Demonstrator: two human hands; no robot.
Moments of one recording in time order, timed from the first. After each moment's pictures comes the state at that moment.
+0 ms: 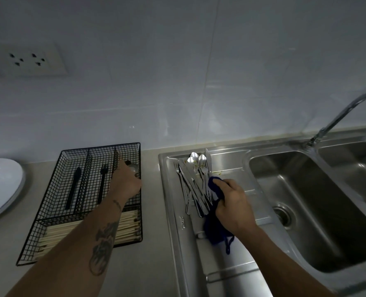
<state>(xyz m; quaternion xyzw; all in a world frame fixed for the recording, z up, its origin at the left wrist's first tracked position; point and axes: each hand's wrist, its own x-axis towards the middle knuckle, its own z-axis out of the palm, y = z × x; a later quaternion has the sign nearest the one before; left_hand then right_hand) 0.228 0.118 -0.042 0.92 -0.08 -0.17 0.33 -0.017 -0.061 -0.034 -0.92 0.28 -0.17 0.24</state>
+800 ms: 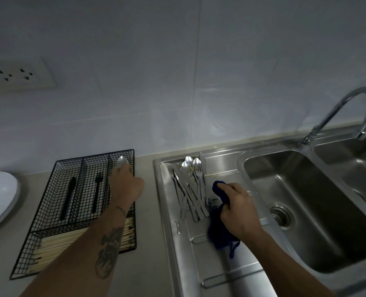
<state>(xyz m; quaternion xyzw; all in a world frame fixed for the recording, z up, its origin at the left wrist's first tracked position) 0.222 0.096 -0.046 0.93 -0.11 -0.08 0.35 -0.036 -0.079 -0.030 -0.91 0.31 -0.16 0.24</state>
